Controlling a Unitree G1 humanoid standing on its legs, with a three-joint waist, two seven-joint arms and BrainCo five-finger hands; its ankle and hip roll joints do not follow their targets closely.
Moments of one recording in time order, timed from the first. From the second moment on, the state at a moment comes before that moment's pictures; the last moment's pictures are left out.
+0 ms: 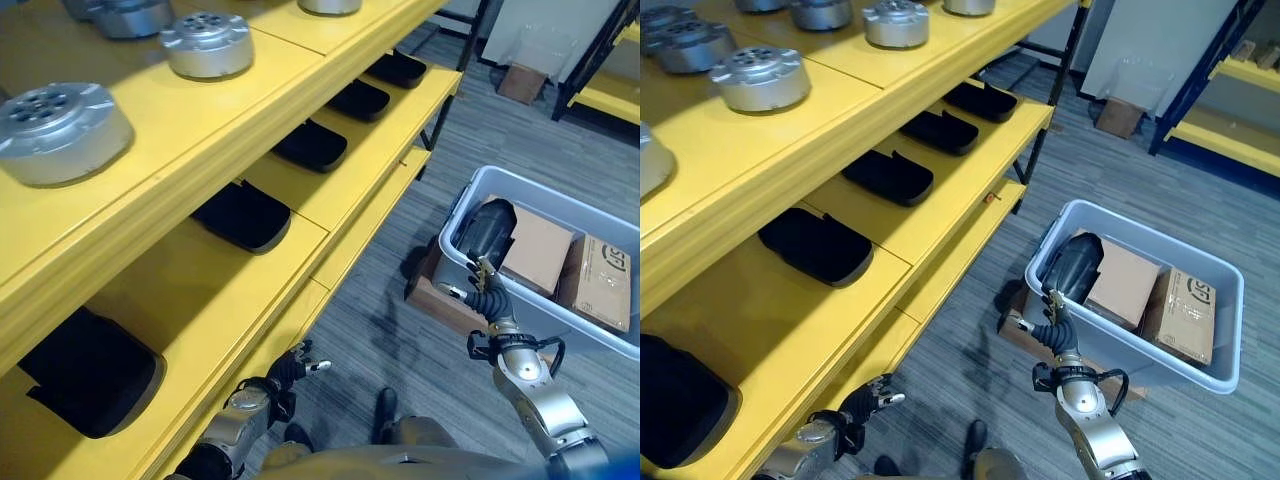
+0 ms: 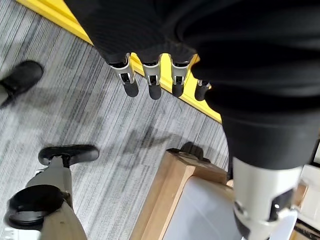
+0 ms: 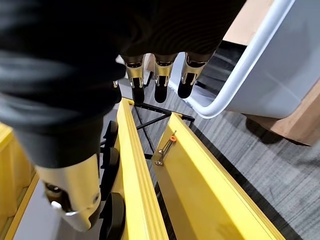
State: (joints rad) left arm 0.08 0.31 -0.40 0.49 -0.46 0.17 -0.05; right arm 0.11 -0.44 0.26 -0.01 0.31 0.00 -0.33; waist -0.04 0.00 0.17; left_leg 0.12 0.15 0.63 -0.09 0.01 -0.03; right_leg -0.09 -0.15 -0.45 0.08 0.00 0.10
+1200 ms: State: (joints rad) left arm 0.11 0.25 -0.30 0.44 -0.69 0.17 0.07; right arm 0.15 -0.52 0.27 0.04 0.26 0.01 -0.32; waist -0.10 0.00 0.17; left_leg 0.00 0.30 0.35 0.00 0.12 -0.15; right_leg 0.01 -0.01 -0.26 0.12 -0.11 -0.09
